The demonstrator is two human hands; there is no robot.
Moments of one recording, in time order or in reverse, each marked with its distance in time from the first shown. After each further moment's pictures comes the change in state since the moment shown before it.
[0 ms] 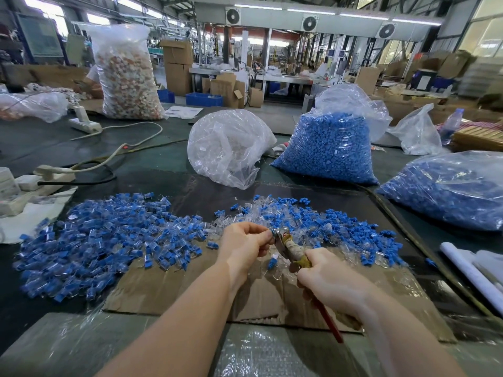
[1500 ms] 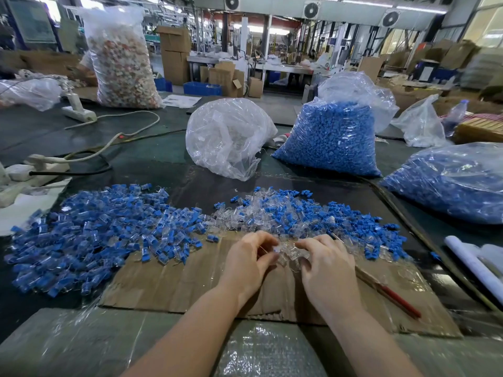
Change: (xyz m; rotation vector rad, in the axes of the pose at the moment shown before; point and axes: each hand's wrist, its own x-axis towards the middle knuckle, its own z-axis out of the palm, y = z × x) left_hand -0.008 -0.040 -0.005 0.600 -0.065 0.420; right_hand 0.023 0.029 0.041 -0.381 0.627 -0.179
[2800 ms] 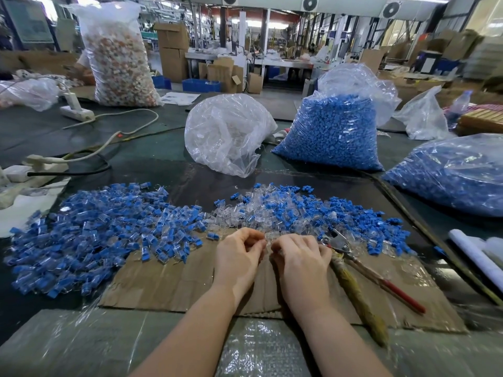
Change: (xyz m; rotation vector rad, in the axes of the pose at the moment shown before) left_hand -0.002 0.003 -0.005 -0.168 0.183 -0.186; right_hand -0.002 -0.025 0.031 0.002 0.052 -0.081
